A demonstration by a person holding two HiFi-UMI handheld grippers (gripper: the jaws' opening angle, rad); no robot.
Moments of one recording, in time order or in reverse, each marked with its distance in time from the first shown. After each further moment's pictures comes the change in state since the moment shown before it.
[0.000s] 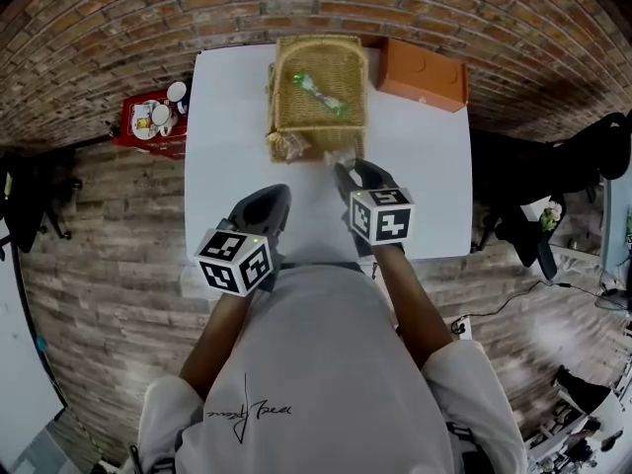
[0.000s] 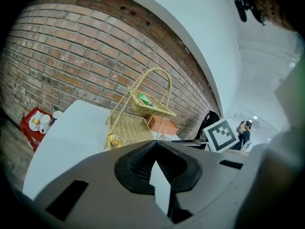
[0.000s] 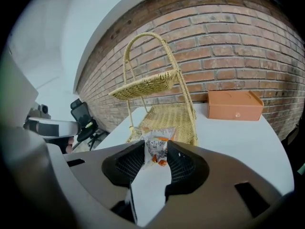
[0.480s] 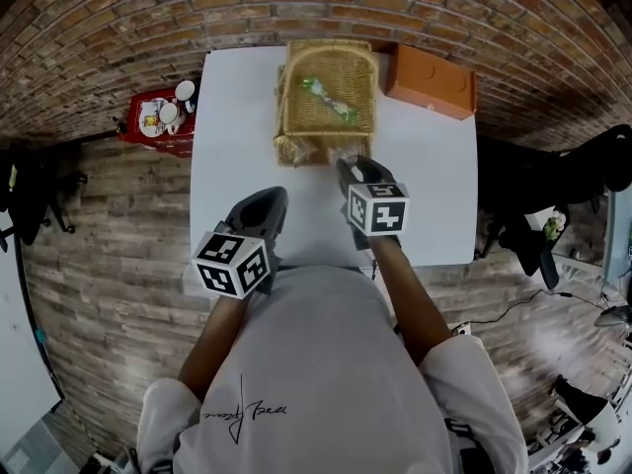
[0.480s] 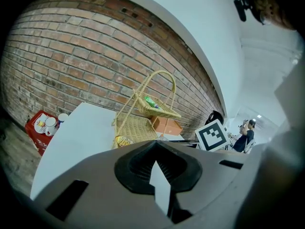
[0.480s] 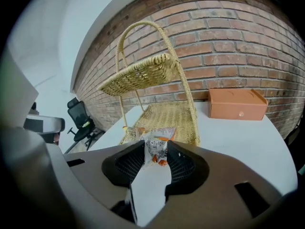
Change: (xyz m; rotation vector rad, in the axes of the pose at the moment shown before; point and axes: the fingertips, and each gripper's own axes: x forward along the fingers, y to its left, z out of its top) left arm -0.009 0.014 0.004 0.001 0.000 0.045; right arm 0.030 -0.007 -0.001 0.003 0.009 -0.021
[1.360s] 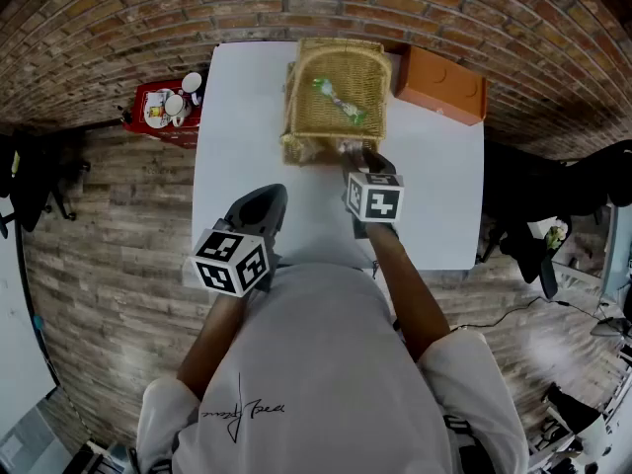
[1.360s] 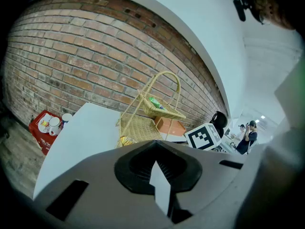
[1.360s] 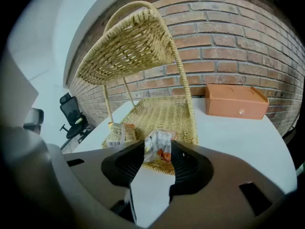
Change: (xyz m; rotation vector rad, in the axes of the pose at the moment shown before) left arm -0.002 0.011 0.003 -0.014 -0.003 0.038; right arm 0.032 -0.019 -0.004 -0.012 0.037 -0.079
